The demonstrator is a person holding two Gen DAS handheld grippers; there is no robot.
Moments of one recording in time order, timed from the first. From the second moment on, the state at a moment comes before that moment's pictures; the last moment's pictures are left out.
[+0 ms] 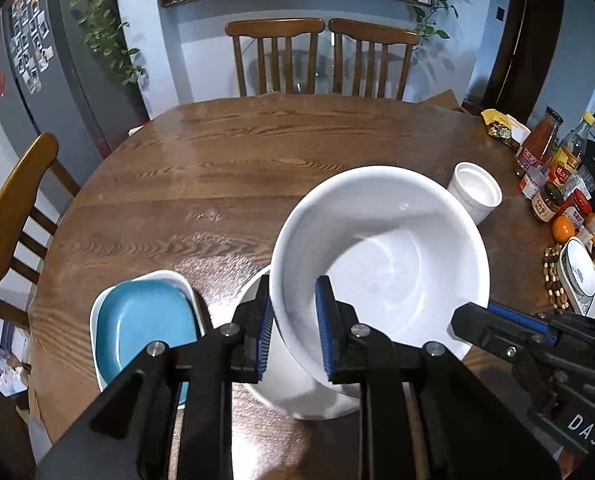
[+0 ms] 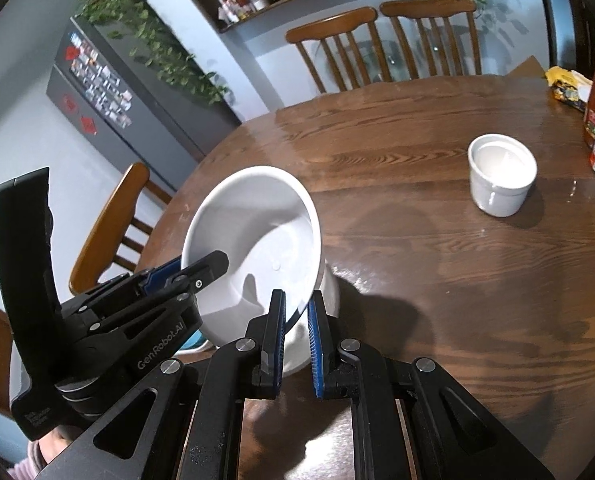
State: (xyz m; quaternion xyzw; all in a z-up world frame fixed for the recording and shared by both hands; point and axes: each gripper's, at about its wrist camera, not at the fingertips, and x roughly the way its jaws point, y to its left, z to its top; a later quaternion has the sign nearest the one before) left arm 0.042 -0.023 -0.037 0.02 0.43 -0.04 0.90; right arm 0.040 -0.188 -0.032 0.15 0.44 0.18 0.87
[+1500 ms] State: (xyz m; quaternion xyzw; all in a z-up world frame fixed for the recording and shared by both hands) left arm 0.052 -0.005 -0.106 0.04 0.52 -0.03 0.85; right arm 0.051 -0.157 -0.091 0.14 0.52 0.16 0.83
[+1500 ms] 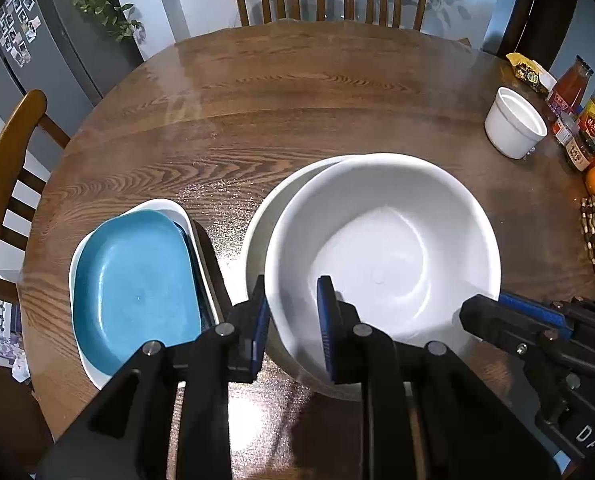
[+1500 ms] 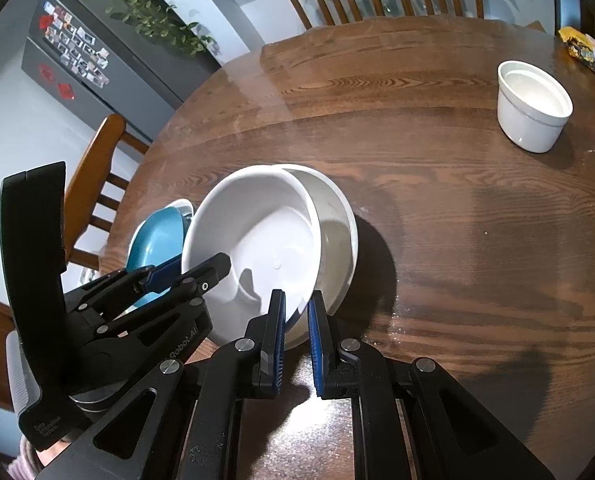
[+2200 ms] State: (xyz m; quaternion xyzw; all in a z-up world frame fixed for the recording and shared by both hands) left arm 0.051 -0.009 -0.100 0.04 0.51 -0.03 0.86; right arm 0.045 -0.152 -0.083 0.11 0.51 0.14 0.84
